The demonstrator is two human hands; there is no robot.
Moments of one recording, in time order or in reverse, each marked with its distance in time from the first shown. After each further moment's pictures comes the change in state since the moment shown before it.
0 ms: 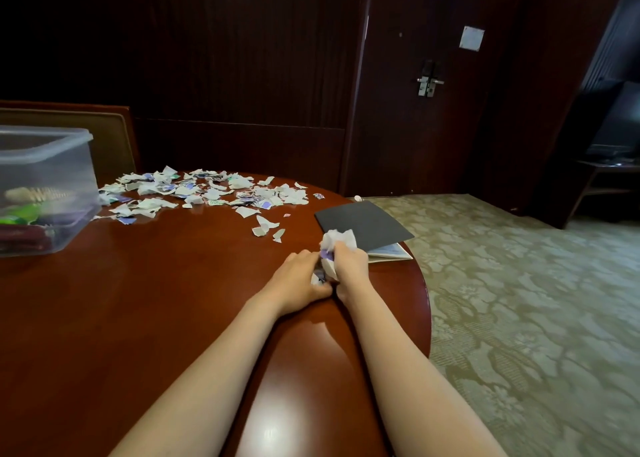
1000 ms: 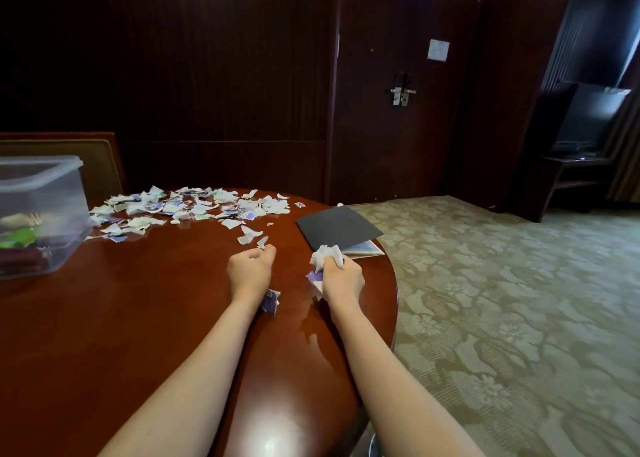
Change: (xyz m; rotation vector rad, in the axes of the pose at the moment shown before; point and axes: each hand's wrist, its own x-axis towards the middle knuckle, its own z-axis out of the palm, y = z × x) left_hand -0.024 0.016 -0.015 -0.631 0.647 -0.402; right_hand -0.046 0.012 -0.036 -0.254 0.133 -0.319
